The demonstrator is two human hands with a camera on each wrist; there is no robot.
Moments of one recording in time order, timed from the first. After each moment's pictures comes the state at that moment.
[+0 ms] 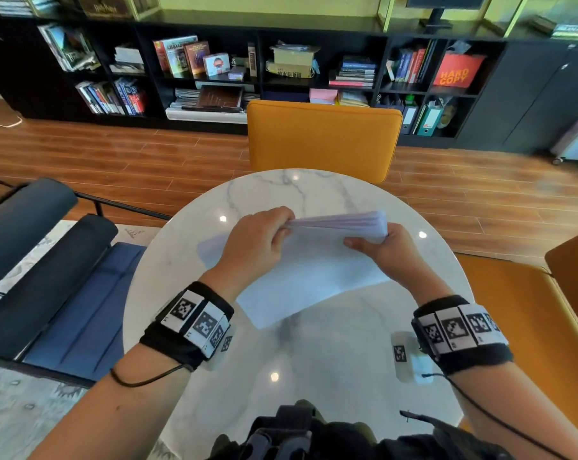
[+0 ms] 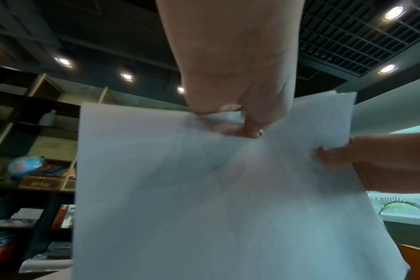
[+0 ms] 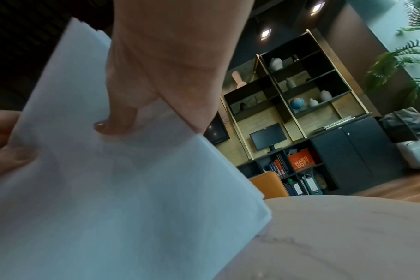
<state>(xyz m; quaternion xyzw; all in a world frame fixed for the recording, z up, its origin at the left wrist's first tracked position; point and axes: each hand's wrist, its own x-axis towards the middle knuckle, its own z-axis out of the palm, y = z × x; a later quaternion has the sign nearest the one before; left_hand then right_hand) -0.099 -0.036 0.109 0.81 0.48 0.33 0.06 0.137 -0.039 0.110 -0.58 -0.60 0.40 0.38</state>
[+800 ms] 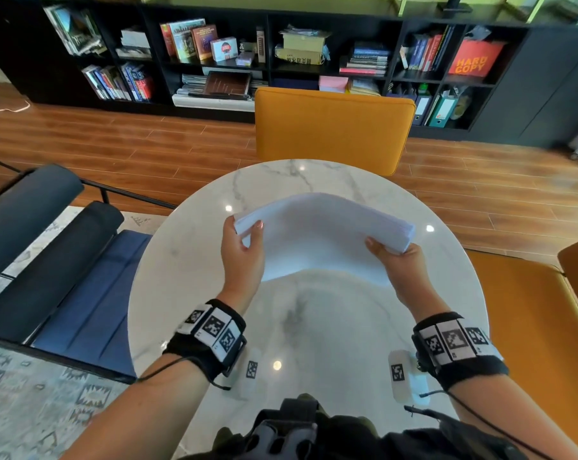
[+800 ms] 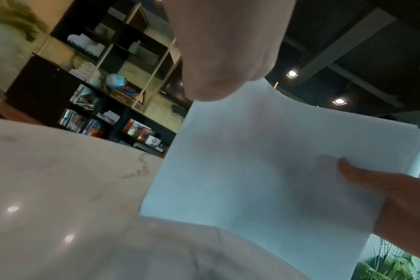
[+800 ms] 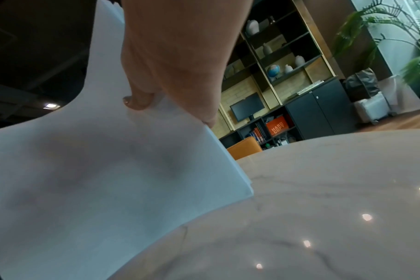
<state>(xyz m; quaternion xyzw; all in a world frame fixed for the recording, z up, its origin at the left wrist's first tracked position) -0.097 -0.048 0.063 0.42 0.64 0.56 0.31 0.144 -0.036 0.054 -0.60 -0.41 0.47 0.50</state>
